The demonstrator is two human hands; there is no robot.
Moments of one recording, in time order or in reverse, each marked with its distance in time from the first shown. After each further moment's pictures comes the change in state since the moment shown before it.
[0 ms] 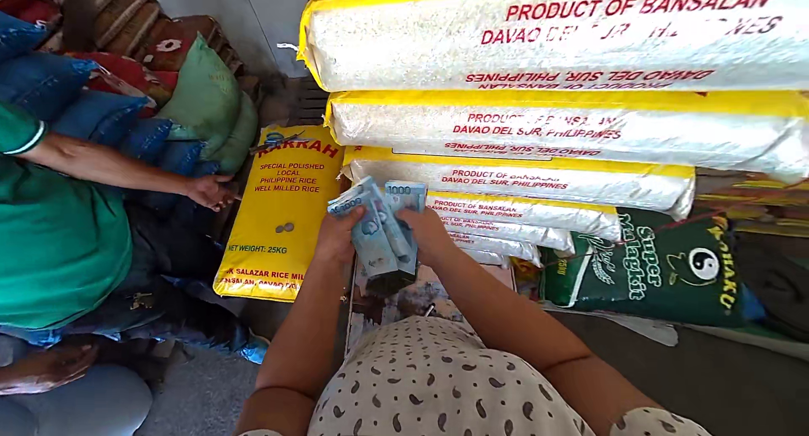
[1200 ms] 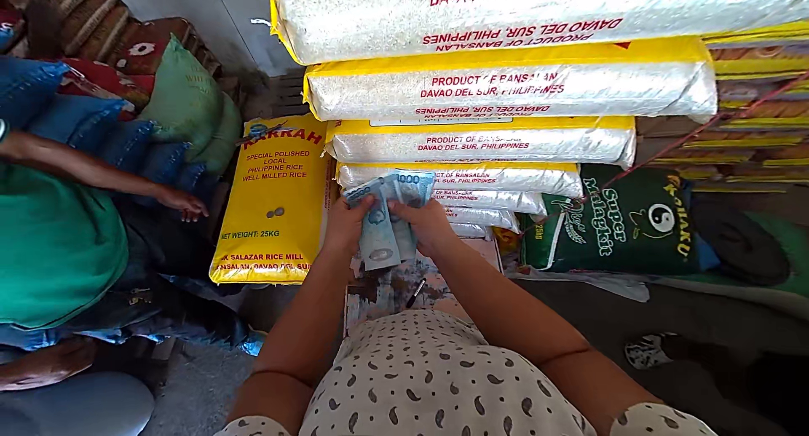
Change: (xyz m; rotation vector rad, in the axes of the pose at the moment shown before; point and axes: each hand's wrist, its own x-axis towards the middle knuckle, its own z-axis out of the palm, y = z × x) left_hand -0.060 -0.015 0.021 0.203 -0.077 0.020; right_hand -0.063 0.016 -0.017 0.044 0.143 -0.048
